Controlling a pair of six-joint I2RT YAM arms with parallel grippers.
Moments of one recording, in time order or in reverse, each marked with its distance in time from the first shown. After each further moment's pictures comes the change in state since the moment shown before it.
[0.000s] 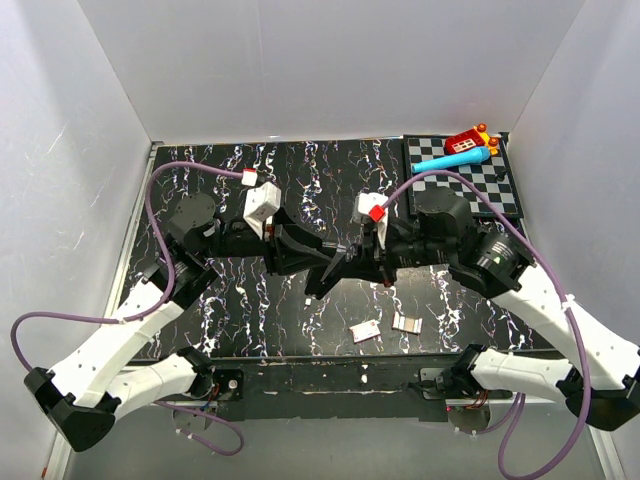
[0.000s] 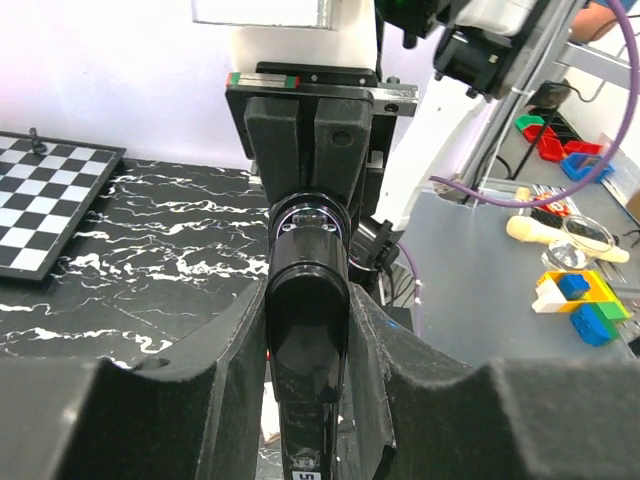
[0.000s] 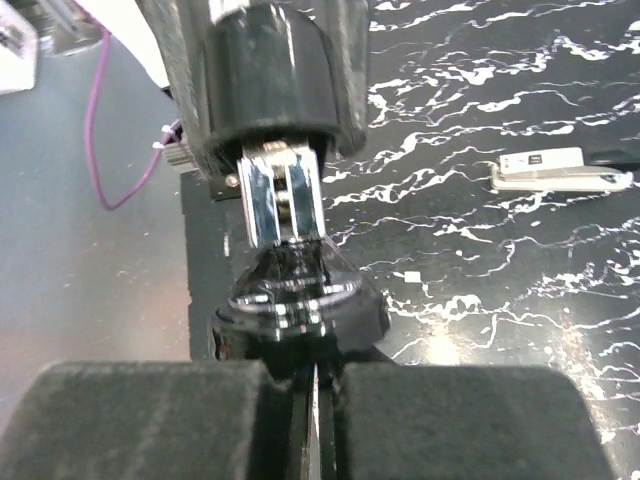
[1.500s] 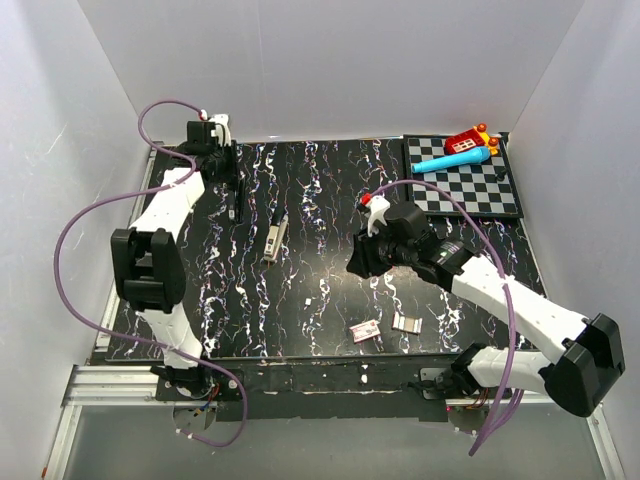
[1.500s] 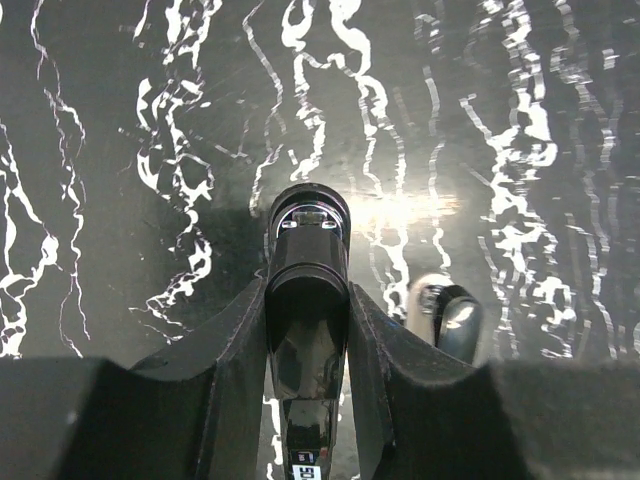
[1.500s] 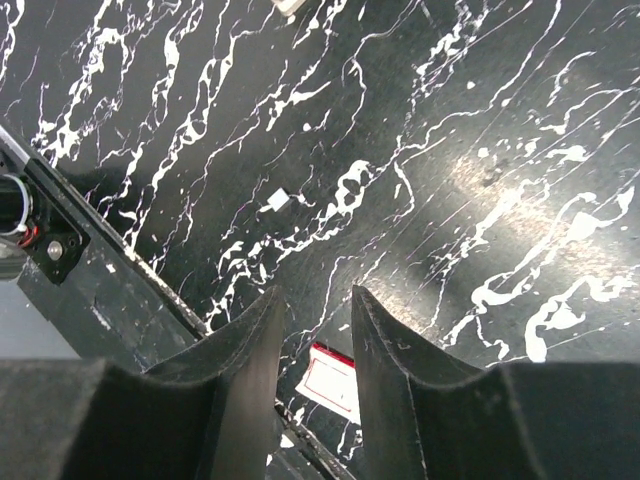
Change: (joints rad) left arm 0.584 0.833 0.499 -0.470 -0.820 0.146; right arm -0.136 0.097 -0.354 0.220 0.417 0.378
